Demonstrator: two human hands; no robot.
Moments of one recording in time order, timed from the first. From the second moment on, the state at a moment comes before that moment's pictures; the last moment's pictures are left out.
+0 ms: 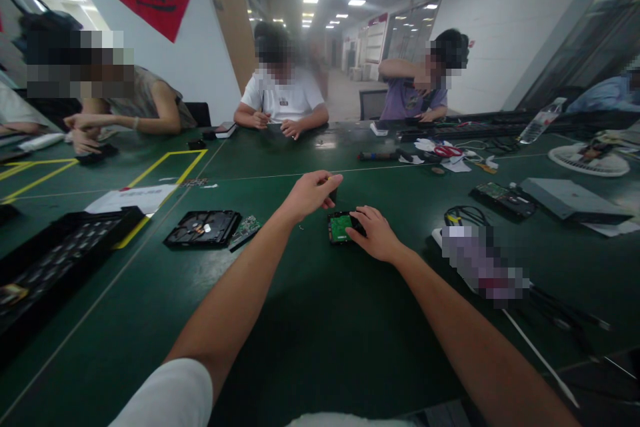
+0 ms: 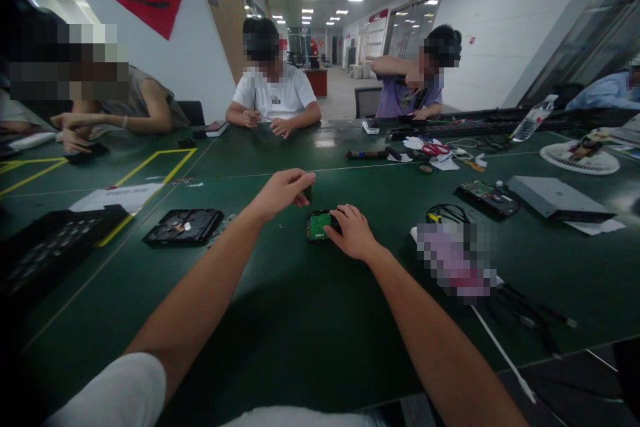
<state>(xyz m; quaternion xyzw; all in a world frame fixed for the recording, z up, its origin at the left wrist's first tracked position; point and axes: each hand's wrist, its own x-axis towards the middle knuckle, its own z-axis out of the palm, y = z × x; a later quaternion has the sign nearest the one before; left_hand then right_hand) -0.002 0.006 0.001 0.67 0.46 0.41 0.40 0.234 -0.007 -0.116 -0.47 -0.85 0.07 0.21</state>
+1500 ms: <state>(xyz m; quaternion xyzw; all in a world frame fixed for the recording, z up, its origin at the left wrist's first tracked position) 0.000 0.002 0.004 0.67 0.41 0.42 0.45 0.233 -0.007 -0.116 -0.48 -0.85 0.07 0.21</state>
